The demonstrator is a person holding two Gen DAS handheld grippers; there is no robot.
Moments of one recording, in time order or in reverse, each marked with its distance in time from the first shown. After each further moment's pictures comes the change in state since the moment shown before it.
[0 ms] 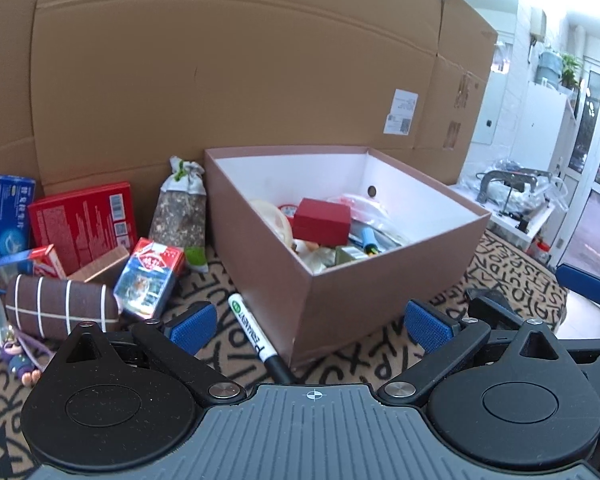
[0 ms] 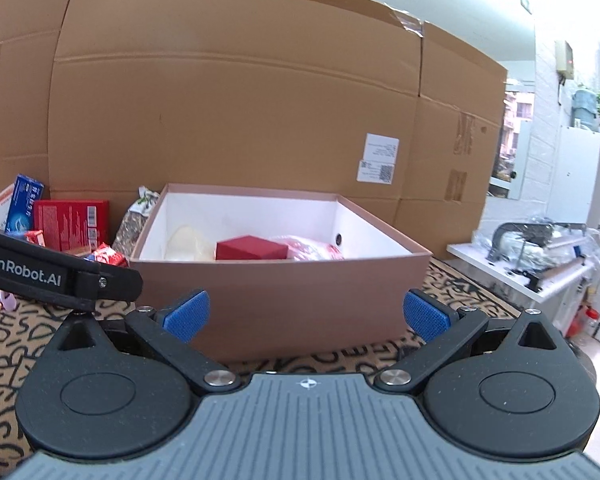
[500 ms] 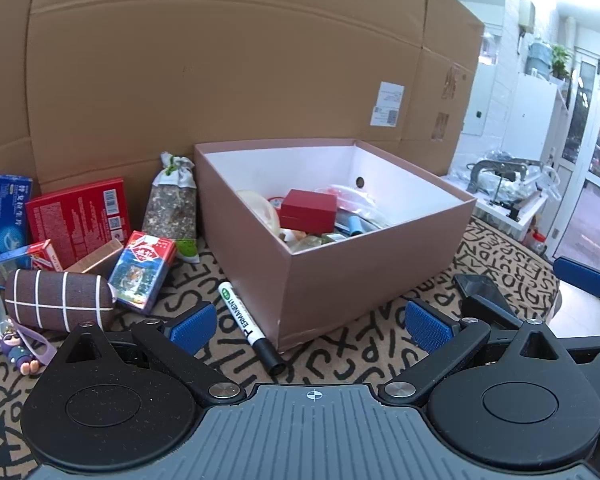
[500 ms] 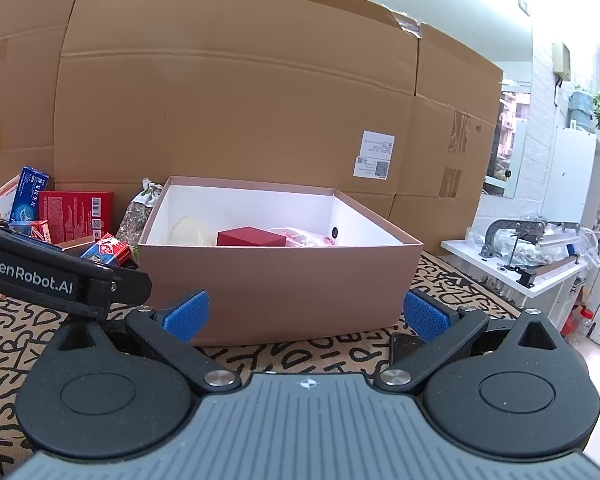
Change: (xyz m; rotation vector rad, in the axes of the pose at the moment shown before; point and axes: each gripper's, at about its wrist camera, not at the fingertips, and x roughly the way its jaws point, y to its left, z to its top) left arm -0.009 -0.013 -0.010 0.032 0.006 -0.015; right arm -0.015 0.001 -0.007 -0.011 0.004 -0.004
